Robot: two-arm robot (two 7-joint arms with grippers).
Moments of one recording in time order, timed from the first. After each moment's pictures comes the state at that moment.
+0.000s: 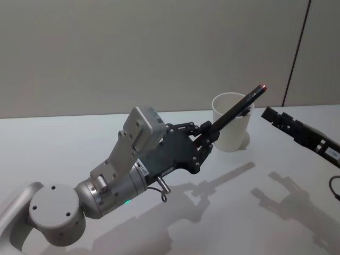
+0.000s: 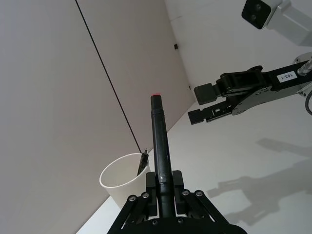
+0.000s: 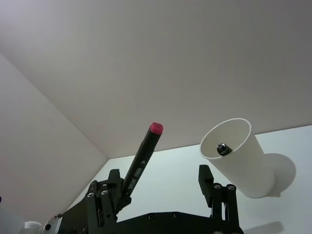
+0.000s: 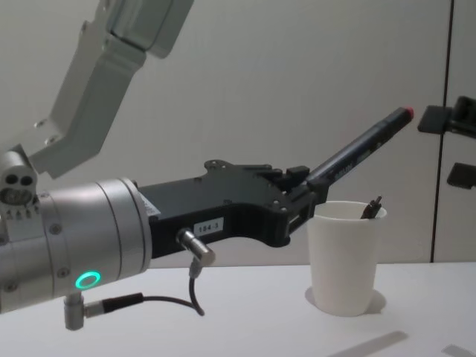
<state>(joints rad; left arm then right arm) -0.20 0.39 0.43 -1.70 -0.21 -0.02 -0.49 -0.04 0.48 -0.10 -1.87 1.12 0.38 0.32</state>
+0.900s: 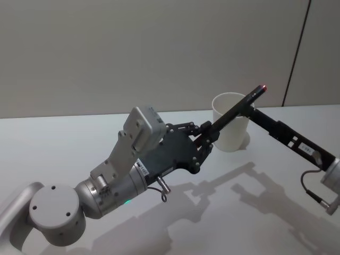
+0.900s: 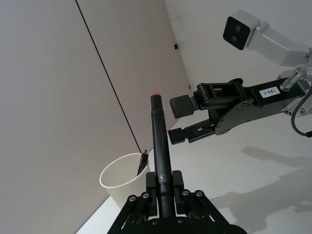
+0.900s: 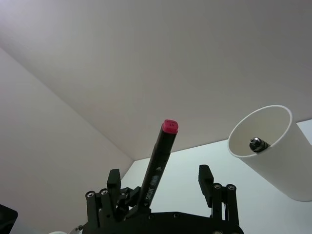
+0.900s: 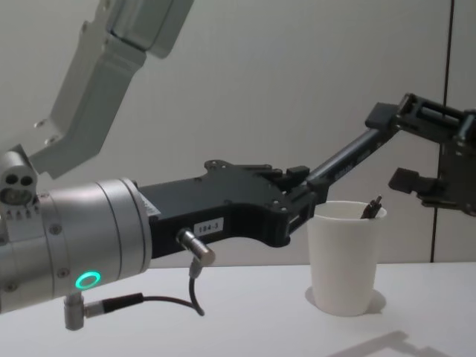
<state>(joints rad) -0.20 0.39 0.43 -1.70 -0.21 -0.02 -0.49 0.05 0.40 -0.18 -1.78 1.19 0.41 0.34</state>
